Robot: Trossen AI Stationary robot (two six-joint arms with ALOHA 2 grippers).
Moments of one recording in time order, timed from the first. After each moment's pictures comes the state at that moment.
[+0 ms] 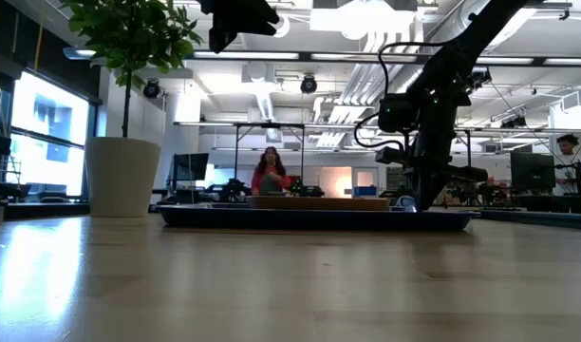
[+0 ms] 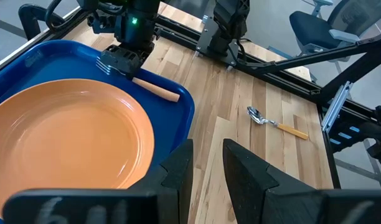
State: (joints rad) left arm 0.13 1.32 1.19 -0.40 0.06 -0.31; right arm -0.70 1.64 0.90 -0.64 -0.18 0.86
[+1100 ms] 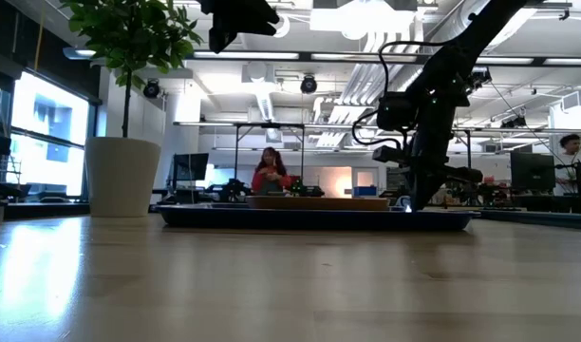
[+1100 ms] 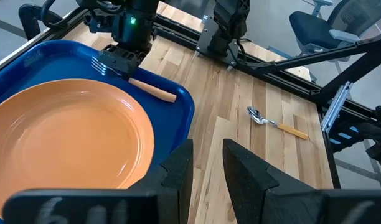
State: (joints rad) left arm 0.13 1.32 1.19 -0.40 0.06 -0.31; right arm -0.70 1.64 0.90 -0.60 -0.17 0.83
